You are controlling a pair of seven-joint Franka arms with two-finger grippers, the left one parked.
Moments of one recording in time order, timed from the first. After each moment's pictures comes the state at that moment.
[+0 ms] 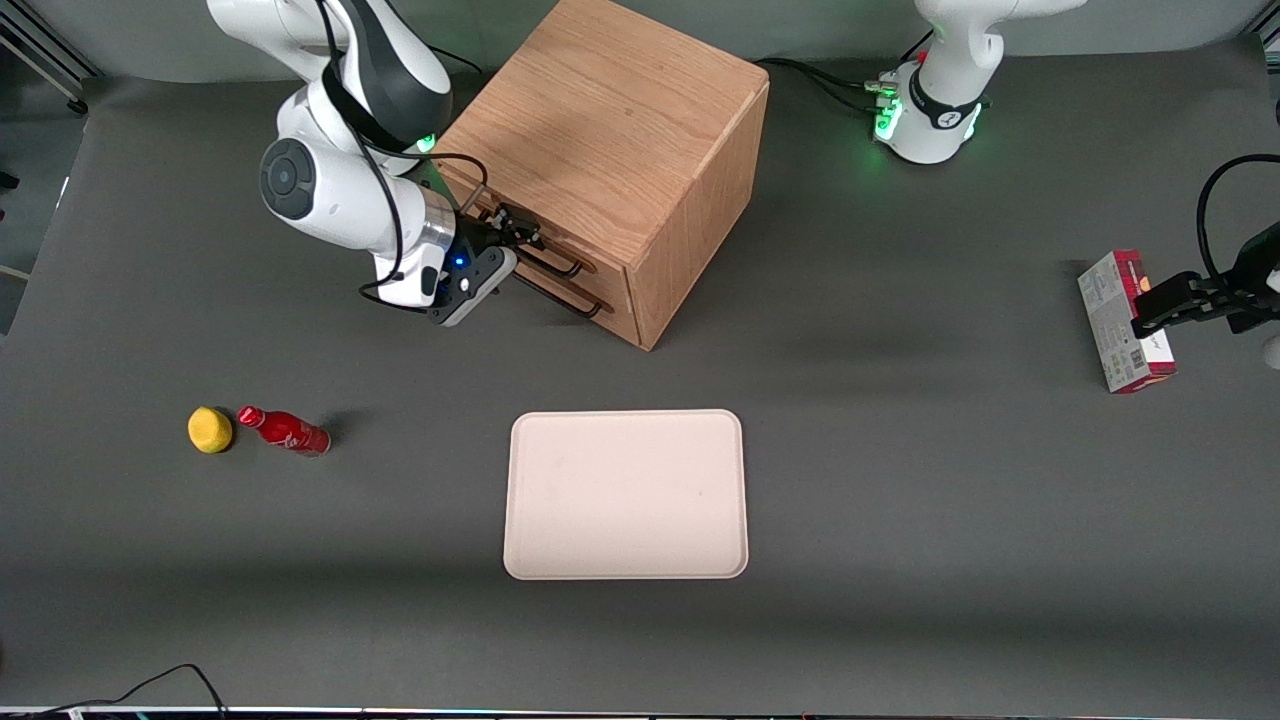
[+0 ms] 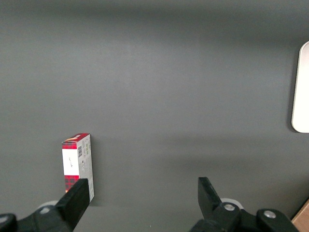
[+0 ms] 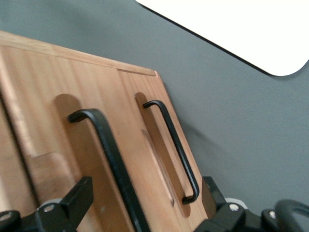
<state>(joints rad) -0.07 0.00 0.56 -2.10 0.50 2.01 -0.30</state>
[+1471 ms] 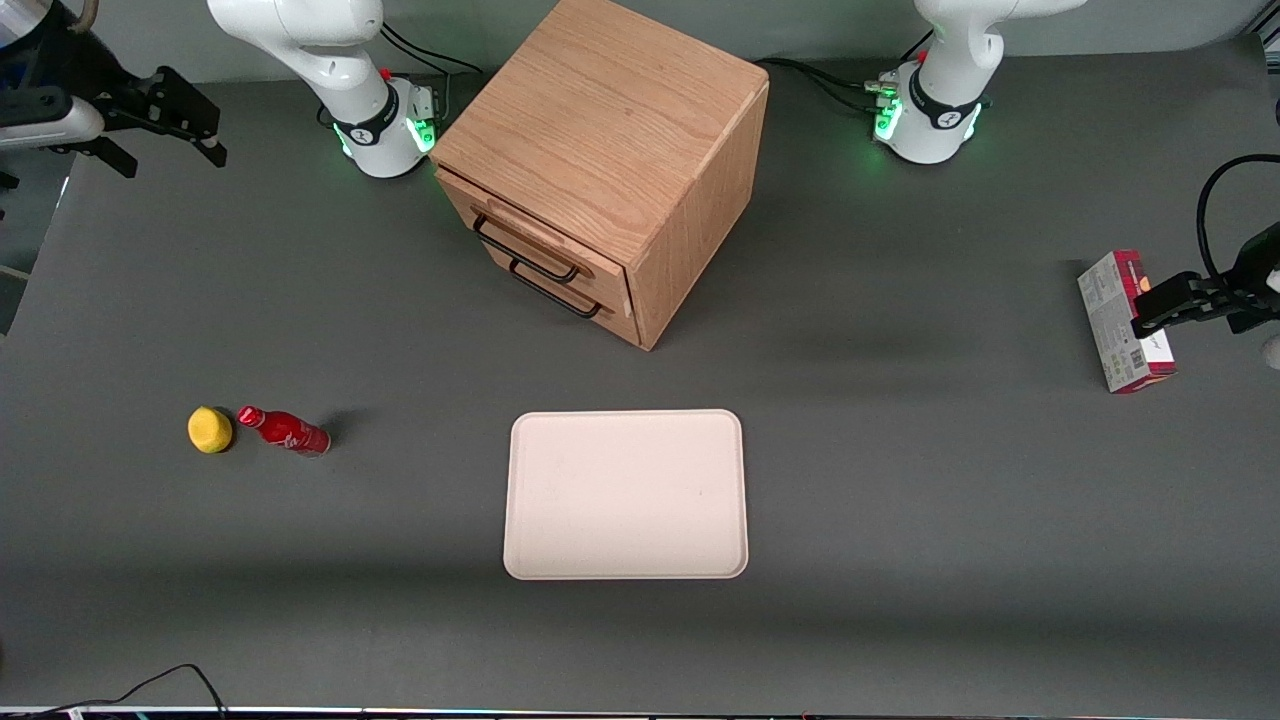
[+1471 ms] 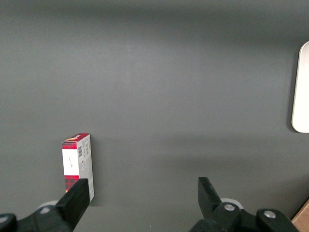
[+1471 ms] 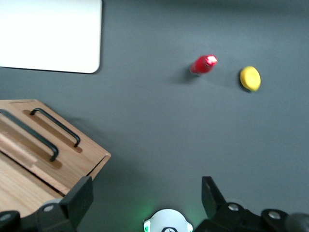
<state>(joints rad) -0.09 -0.32 0.16 -1.76 0.05 1.44 0.02</state>
